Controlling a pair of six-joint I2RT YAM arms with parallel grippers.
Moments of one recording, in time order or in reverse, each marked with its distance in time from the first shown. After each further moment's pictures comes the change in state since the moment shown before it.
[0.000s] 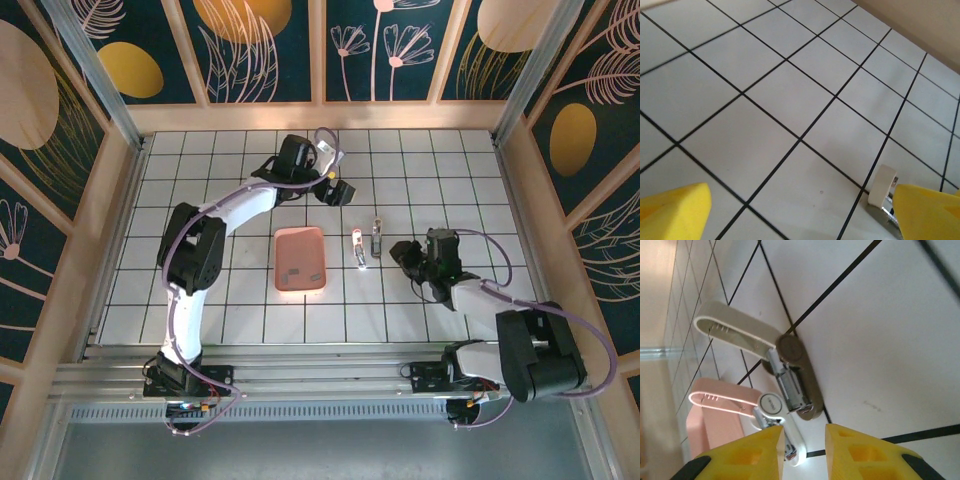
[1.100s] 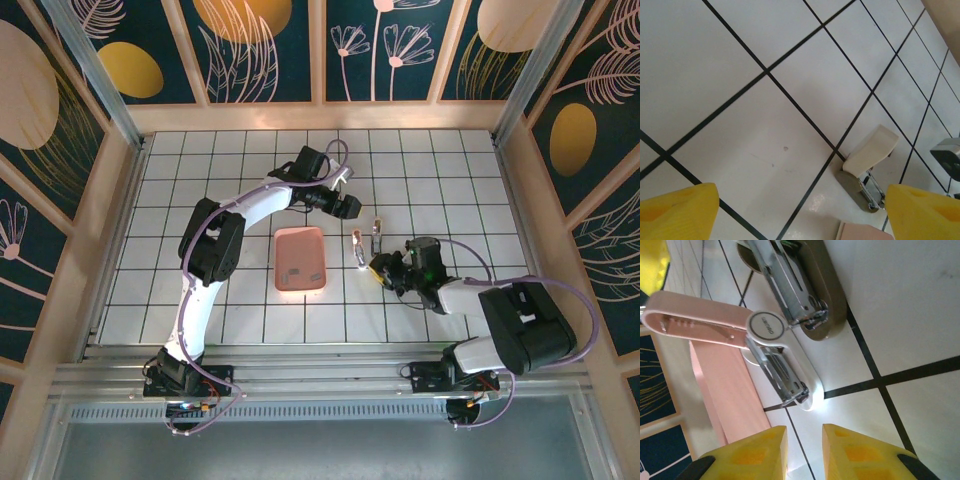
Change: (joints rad) left arm -0.028 0.146 0.126 -0.253 0.108 -0.124; right arm 0.136 0.140 -0.050 0.172 -0.128 0.181
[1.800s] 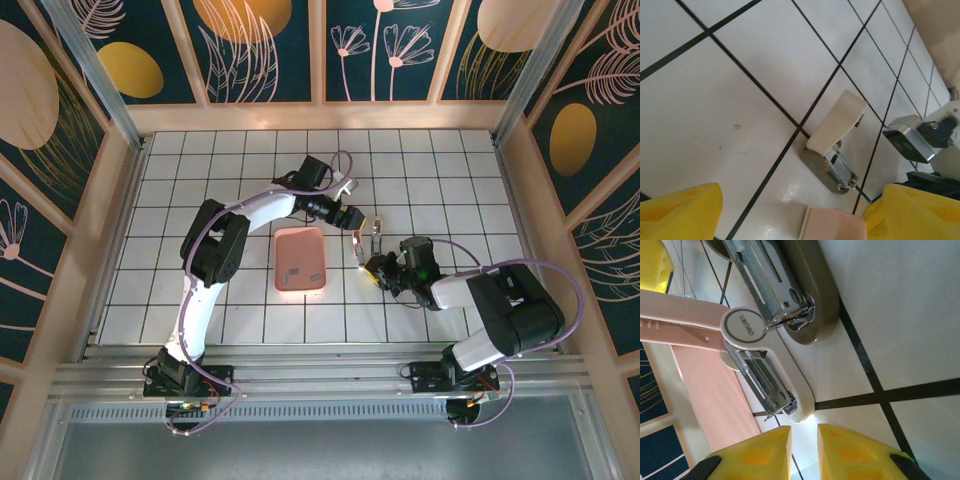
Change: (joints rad) left arm -0.027 0.000 -0.075 0.050 0.122 -0.014; right arm 0.028 0.102 0.027 0.055 0.004 0.016
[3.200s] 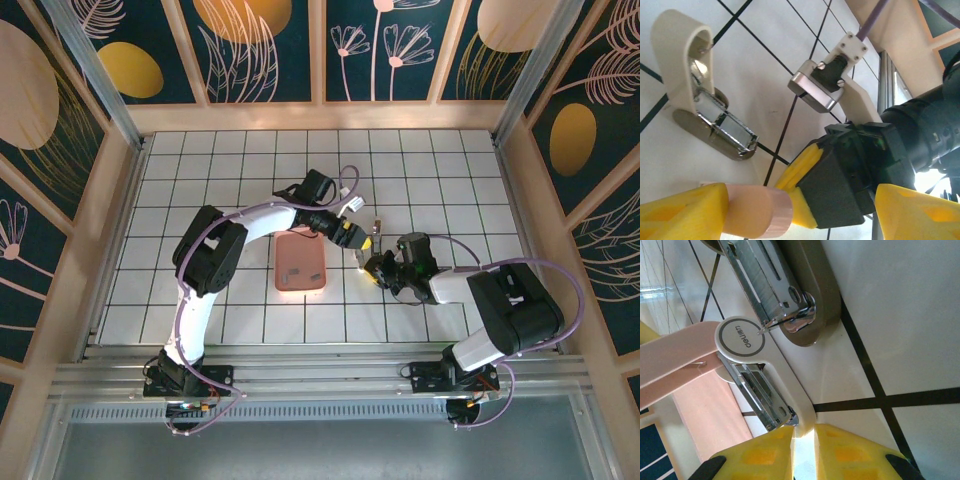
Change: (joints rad) left arm -0.060 -0.115 -0.183 0.061 0.196 0.027; right arm 0.005 0.011 0.059 -0.124 0.002 -0.061
